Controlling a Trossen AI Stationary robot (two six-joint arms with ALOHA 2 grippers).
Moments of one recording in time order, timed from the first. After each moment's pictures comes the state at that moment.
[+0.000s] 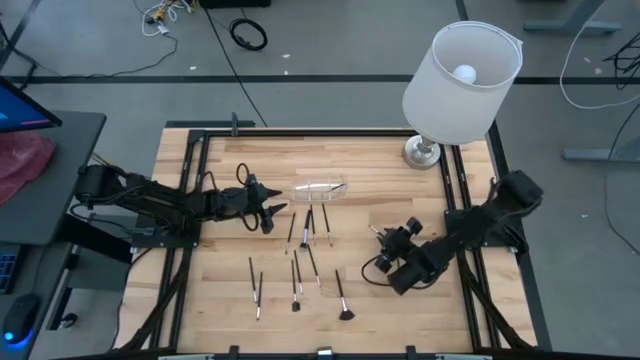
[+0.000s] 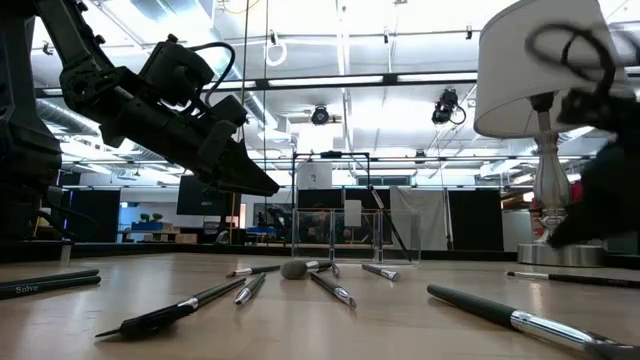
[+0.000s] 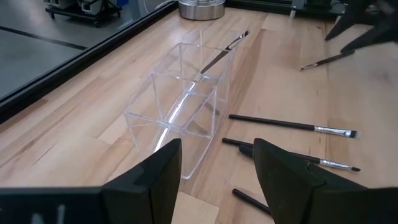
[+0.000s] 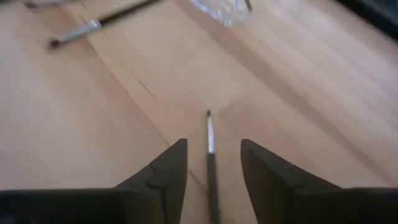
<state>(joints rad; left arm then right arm) 0.05 1.26 0.26 0.61 -0.34 -0.15 0.62 1.62 0.68 -0.52 0.89 1.18</state>
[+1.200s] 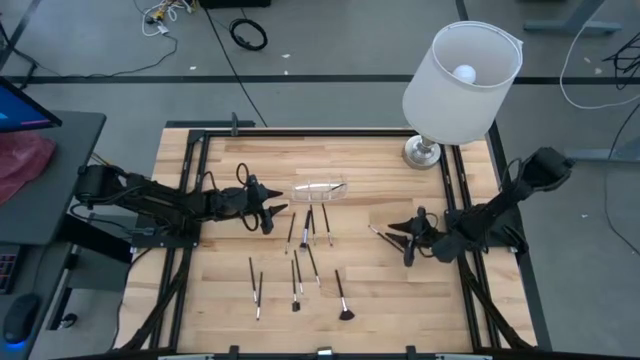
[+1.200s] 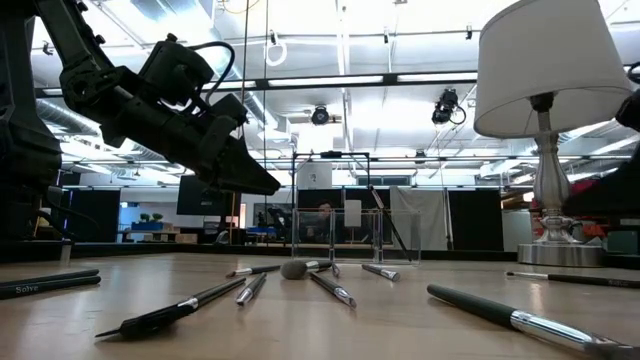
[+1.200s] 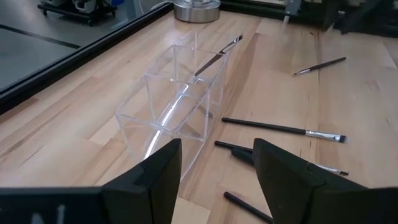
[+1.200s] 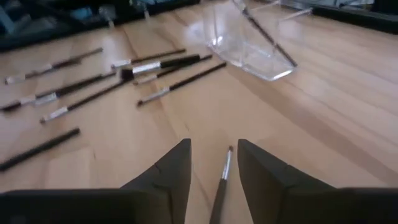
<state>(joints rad) 0.05 1.26 0.26 0.62 -0.32 -0.17 0.65 1.22 0.04 0.60 0.89 0.63</state>
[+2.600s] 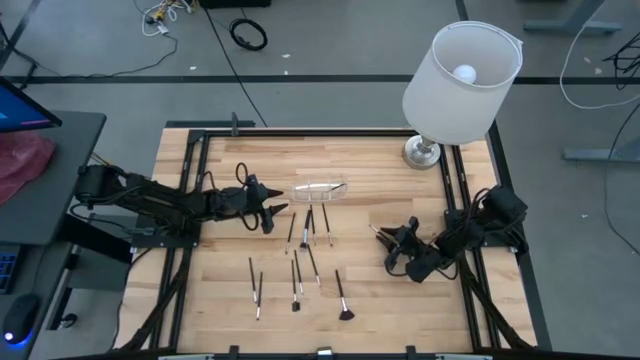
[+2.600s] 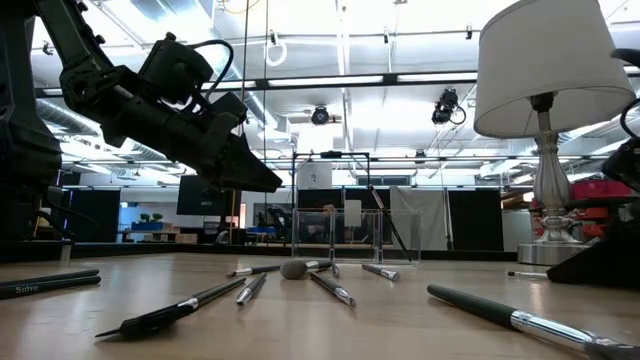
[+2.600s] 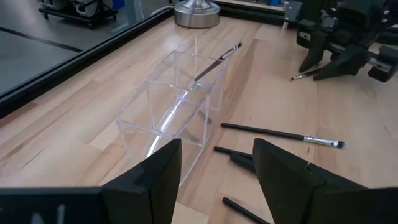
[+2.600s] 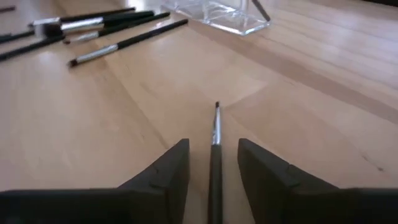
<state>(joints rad) 0.05 1.26 0.26 0.64 -0.32 -0.18 0.63 1.87 0.21 0.69 1.02 0.91</state>
